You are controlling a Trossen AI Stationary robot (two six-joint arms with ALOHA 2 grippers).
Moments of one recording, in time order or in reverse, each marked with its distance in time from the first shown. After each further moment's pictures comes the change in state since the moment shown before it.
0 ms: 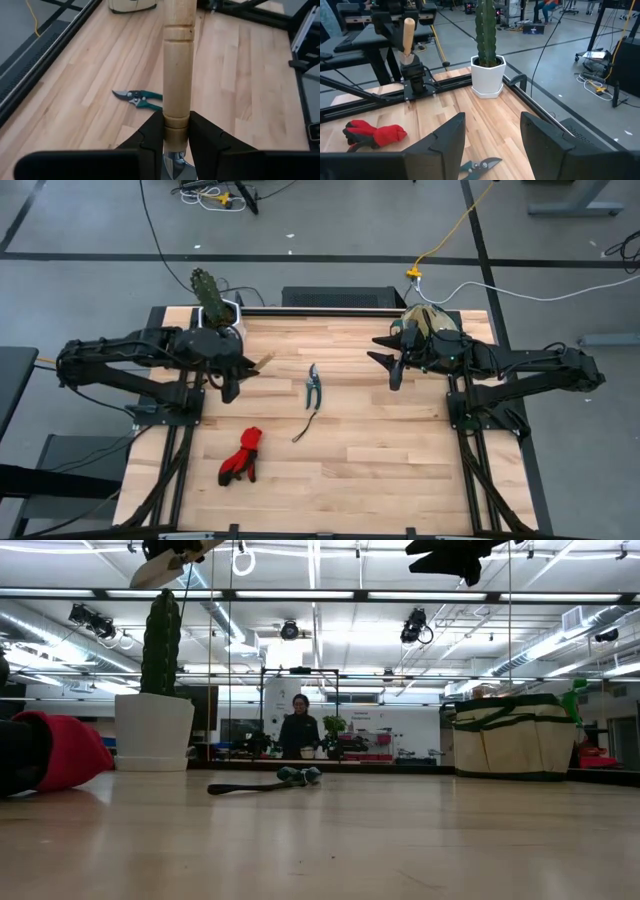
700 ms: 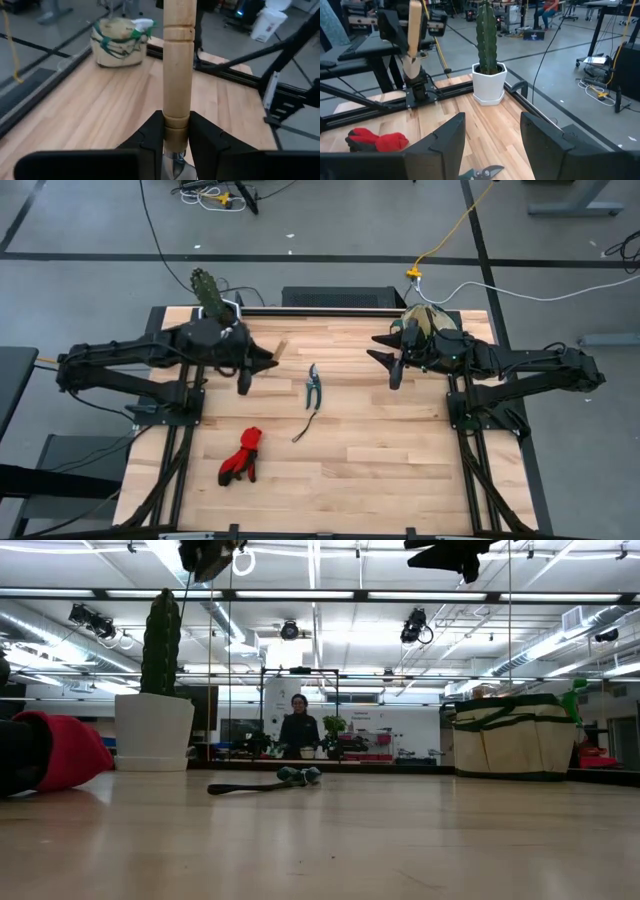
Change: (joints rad) left arm 0.097 0.011 -0.113 0.419 0.111 0.014; right arm 0.000 0.000 0.000 0.039 0.000 -0.003
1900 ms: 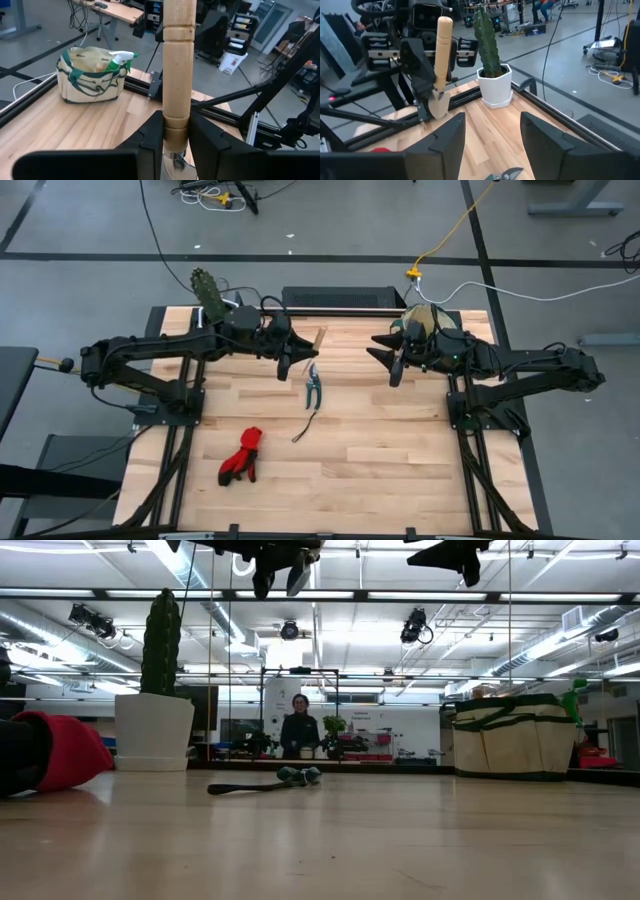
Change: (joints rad) left arm 0.136 0.315 0.000 0.497 0.238 -0.066; right arm 0.000 0.000 0.000 0.024 -0.001 0.163
